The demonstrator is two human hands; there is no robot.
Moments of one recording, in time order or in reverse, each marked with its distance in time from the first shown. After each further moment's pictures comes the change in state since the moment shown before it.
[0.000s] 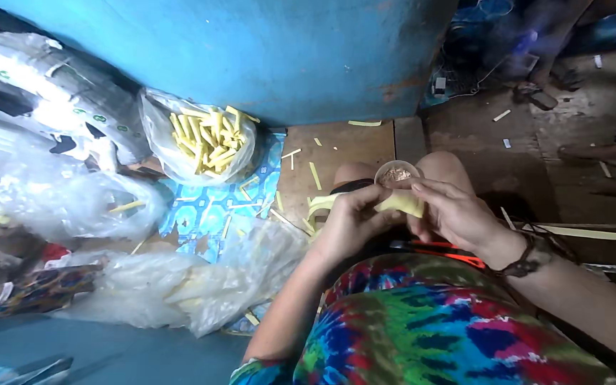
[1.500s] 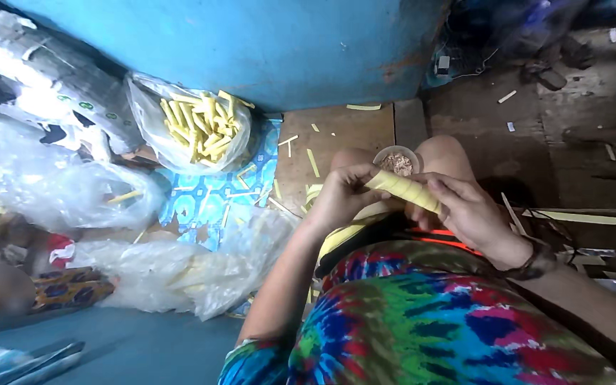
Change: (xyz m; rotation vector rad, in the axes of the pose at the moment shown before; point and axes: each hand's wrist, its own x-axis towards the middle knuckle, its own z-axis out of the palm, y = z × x) left_hand 0.013 -0.012 -0.010 -0.153 -0.097 -0.117; right_hand -0.021 0.027 -0.014 -0.087 0.170 -0.036
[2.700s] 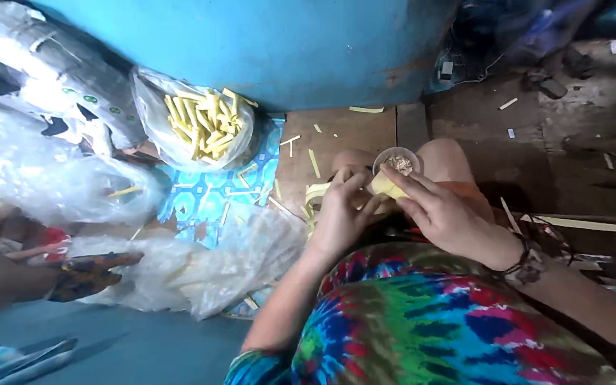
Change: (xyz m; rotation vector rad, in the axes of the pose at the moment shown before) left_hand -0.026 0.002 0.018 0.390 0.270 0.069; right_hand 0.010 -0.016 0.019 -0.717 -0.180 -0.304
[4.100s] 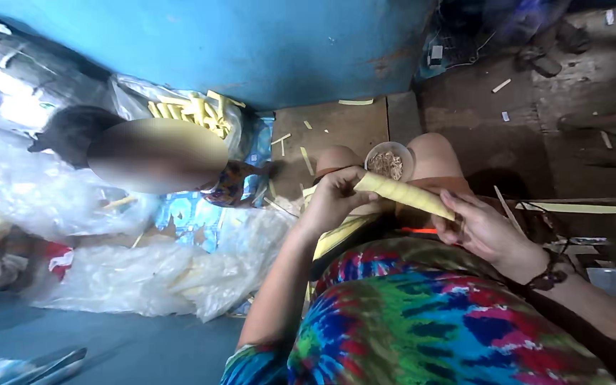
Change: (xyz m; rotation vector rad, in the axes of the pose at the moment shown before) left_hand 0.033 -0.022 0.008 -0.404 -0.302 -0.135; right_hand -0.056 0.054 -0.016 0.988 0.142 0.539
